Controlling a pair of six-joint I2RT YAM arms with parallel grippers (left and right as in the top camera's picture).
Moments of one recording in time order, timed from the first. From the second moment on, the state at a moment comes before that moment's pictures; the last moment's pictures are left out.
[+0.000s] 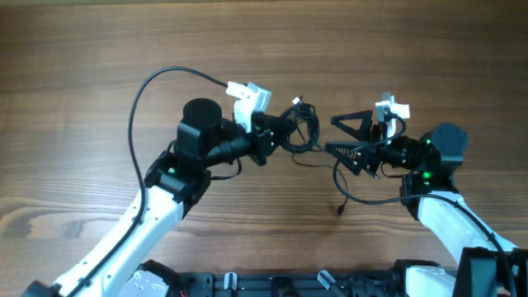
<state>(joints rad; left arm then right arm) -0.48 1.24 0.78 0.12 0.67 -0.43 -0.05 1.35 0.41 0.93 -1.29 0.55</state>
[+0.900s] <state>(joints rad) -0.48 1.31 0.77 0.08 0.43 -0.55 0.07 1.35 0.41 1.12 -1.50 0.70</state>
